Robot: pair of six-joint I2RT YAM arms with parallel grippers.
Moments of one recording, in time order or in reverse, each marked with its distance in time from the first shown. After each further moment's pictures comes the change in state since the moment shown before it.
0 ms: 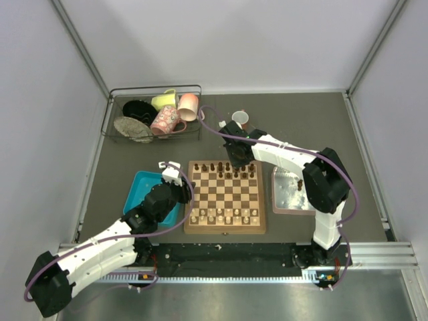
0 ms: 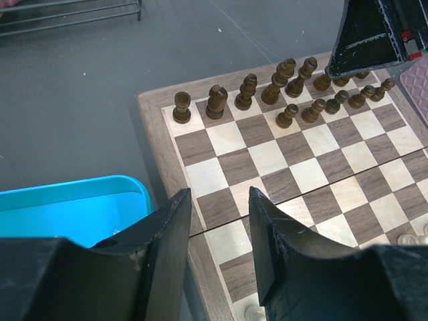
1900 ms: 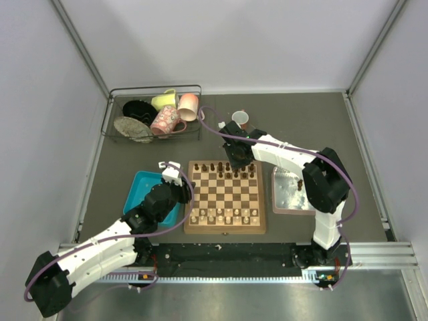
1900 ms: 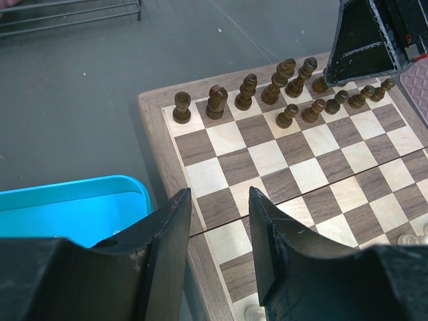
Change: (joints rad) left arm 0.000 0.000 0.000 0.000 0.000 0.000; right arm -0.001 0.001 0.000 -0.004 -0.042 0.001
